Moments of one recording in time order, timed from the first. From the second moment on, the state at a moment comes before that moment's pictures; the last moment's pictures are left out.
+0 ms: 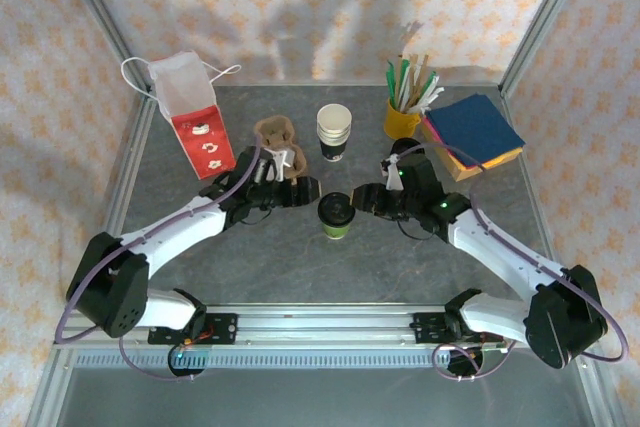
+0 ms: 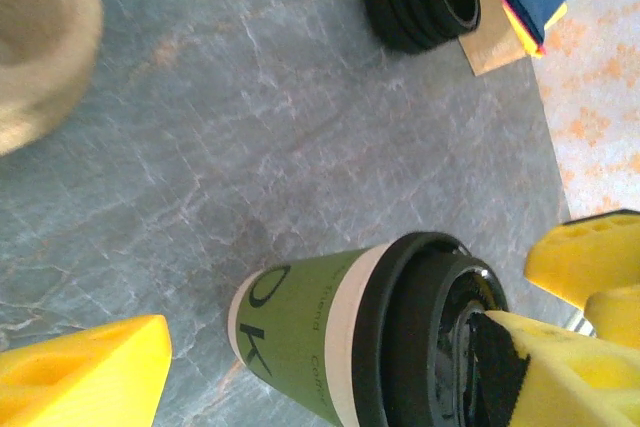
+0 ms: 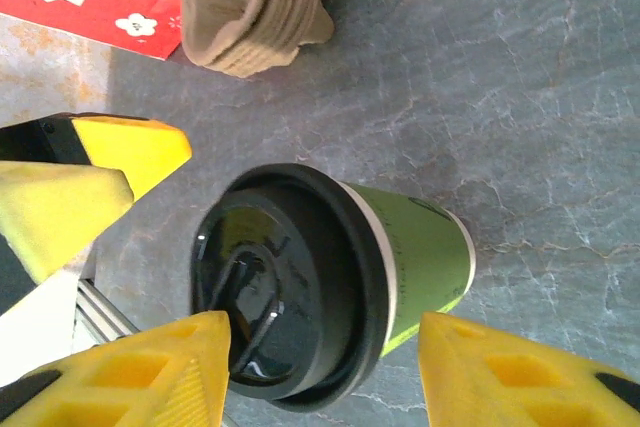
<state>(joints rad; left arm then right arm) -0.50 1.37 0.80 -0.12 0.40 -0.64 0.51 1.15 0.74 -0.33 -0.41 0.72</state>
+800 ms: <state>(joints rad) -0.52 1.46 0.76 0.00 0.51 -0.59 0.51 1.24 0.67 -0.19 -0.46 0.72</state>
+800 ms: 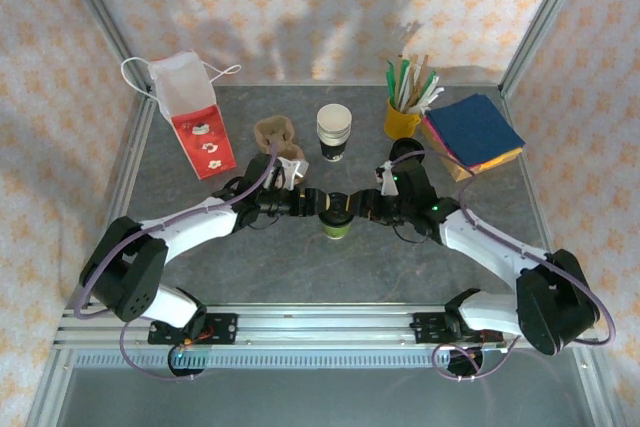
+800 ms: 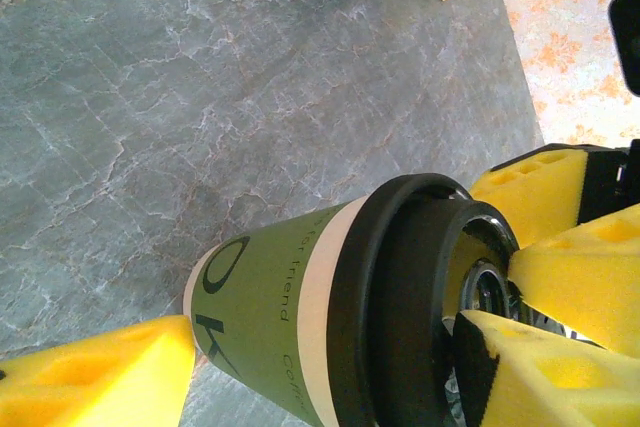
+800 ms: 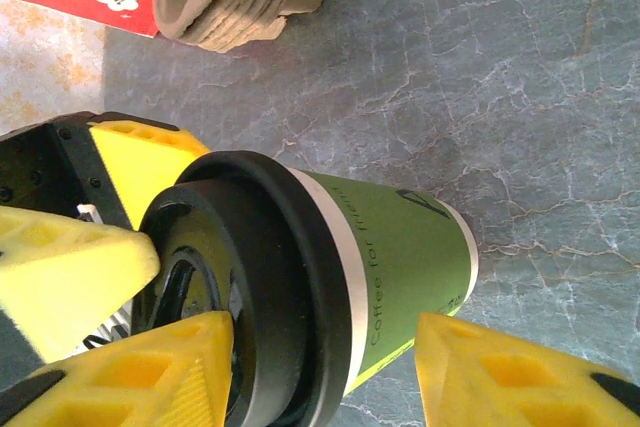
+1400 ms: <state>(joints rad) -0.52 1.47 0.70 0.10 0.50 -0.58 0.51 1.26 0.63 -0.11 -0.46 0.70</state>
